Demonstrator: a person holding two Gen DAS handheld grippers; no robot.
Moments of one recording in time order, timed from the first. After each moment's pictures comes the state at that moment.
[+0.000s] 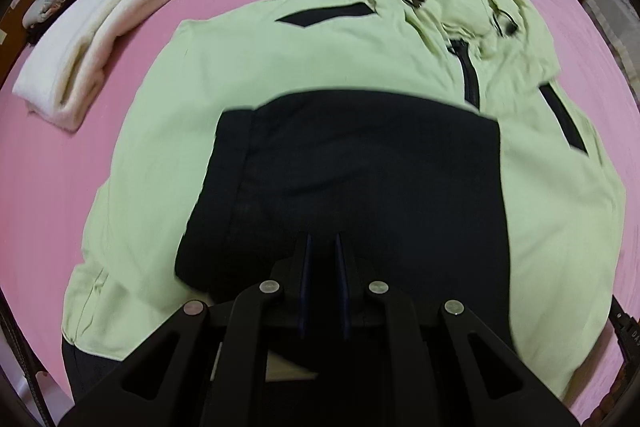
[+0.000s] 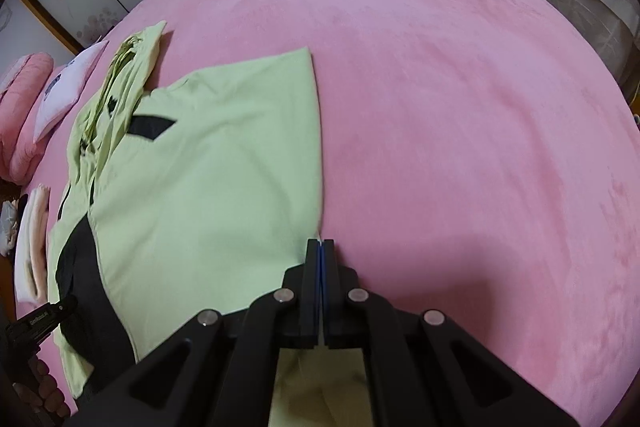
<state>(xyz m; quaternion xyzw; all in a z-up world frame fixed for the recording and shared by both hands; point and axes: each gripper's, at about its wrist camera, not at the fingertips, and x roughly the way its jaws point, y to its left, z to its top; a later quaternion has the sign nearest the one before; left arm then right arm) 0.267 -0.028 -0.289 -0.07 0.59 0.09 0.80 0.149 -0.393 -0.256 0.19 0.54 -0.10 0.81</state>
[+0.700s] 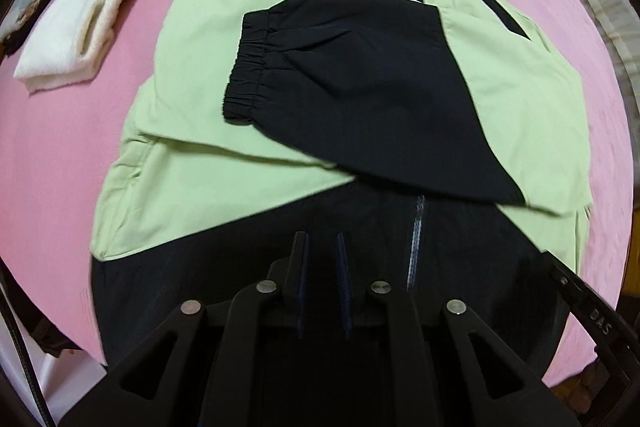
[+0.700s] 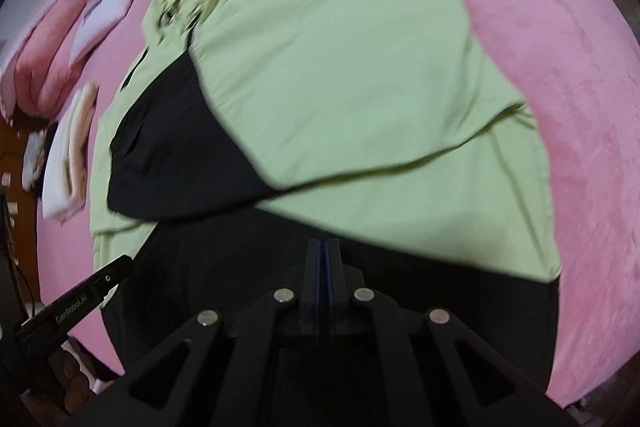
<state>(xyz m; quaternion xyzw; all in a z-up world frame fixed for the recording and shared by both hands) 0.159 -0.018 -0.246 -0.03 0.66 0.01 0.75 0.084 -0.250 -0.235 0.18 0.63 -0.01 0.75</state>
